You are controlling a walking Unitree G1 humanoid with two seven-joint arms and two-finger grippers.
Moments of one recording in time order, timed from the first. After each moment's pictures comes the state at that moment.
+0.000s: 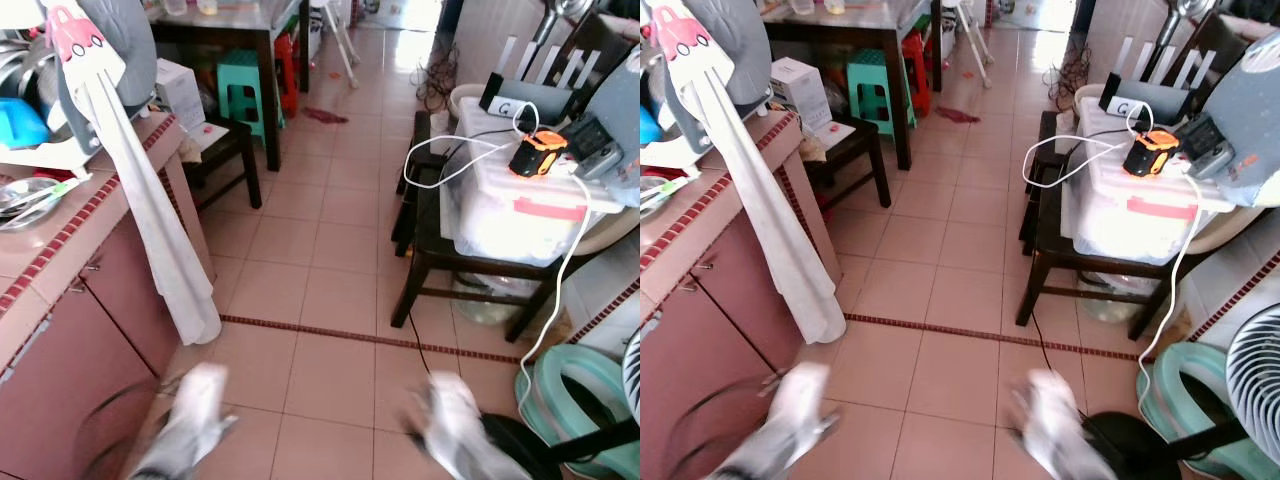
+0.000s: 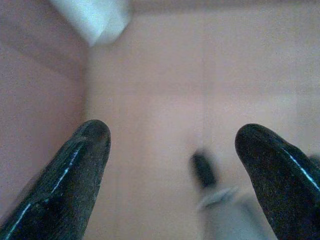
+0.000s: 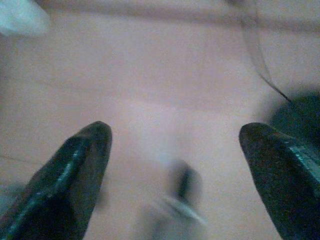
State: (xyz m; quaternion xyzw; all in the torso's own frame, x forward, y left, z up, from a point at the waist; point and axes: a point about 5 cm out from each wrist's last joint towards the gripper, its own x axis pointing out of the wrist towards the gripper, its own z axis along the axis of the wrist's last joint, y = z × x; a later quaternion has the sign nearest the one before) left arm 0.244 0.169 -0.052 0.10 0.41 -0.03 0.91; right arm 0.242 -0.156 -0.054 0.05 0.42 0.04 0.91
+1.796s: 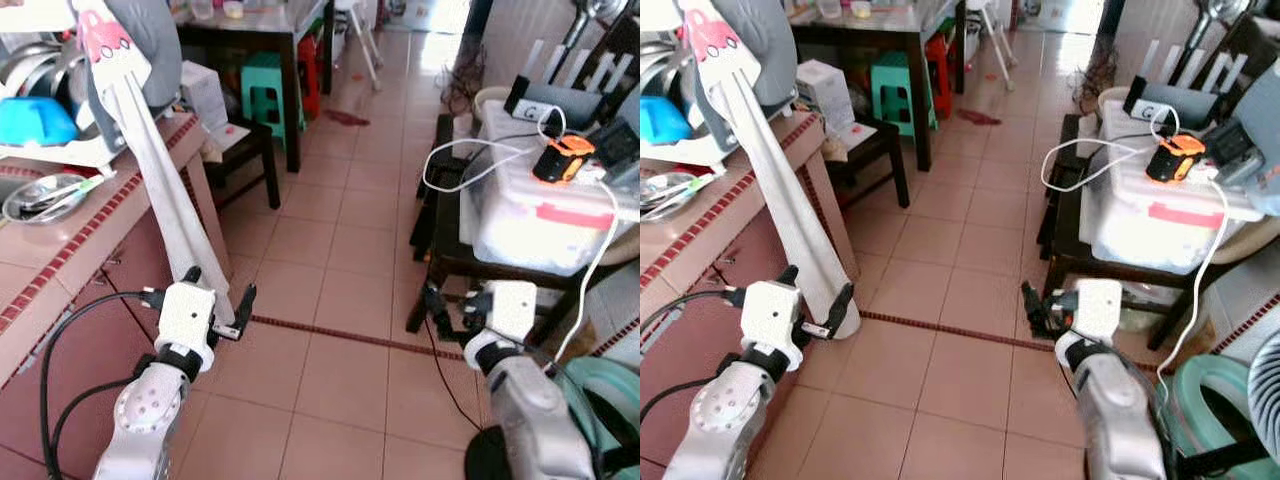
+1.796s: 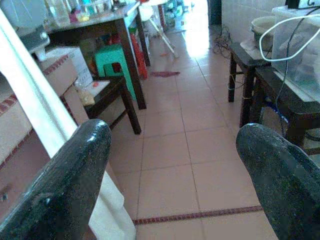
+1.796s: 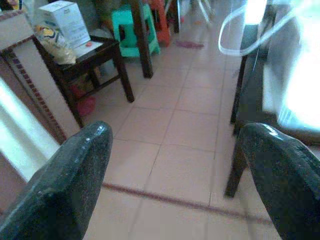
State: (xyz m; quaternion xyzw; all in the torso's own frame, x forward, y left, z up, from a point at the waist) left arm 0.243 0.166 0.107 0.08 0.01 -0.11 0.99; right arm 0.268 -0.192 0.088 0.08 0.08 0.05 0.99
